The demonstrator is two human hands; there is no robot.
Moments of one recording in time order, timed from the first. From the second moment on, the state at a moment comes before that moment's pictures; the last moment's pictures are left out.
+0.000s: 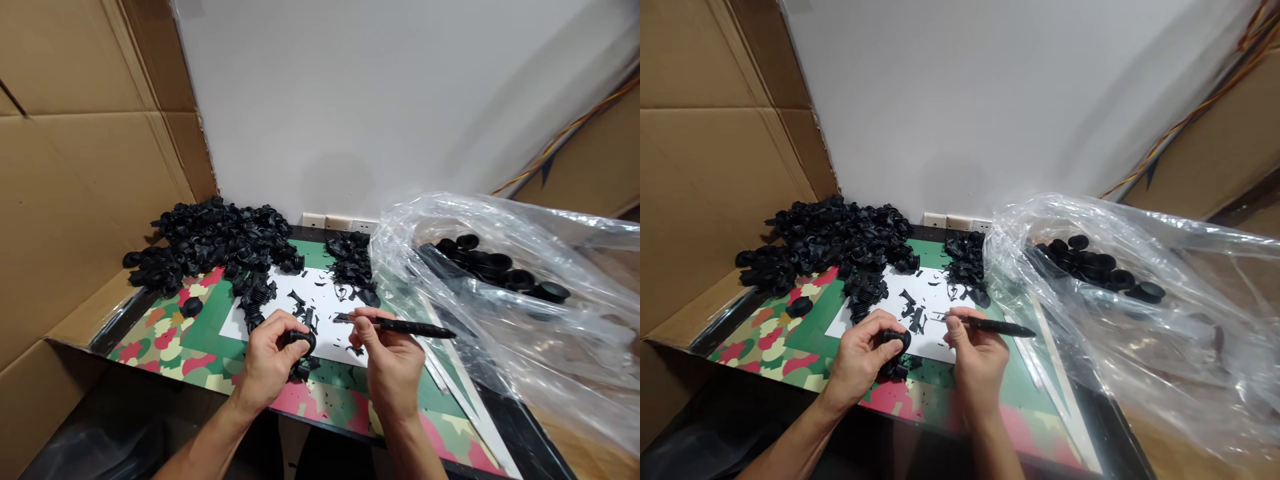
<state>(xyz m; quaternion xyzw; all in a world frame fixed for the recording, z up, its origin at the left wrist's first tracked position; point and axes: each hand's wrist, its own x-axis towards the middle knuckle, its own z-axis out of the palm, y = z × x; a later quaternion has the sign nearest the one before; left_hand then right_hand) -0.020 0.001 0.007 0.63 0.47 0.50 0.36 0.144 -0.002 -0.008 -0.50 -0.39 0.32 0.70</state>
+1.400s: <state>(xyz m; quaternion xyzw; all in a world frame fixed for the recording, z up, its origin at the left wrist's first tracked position) -0.019 0.009 0.008 0.56 0.44 0.56 0.43 0.105 -0.003 -0.015 -0.43 -0.33 0.61 0.58</state>
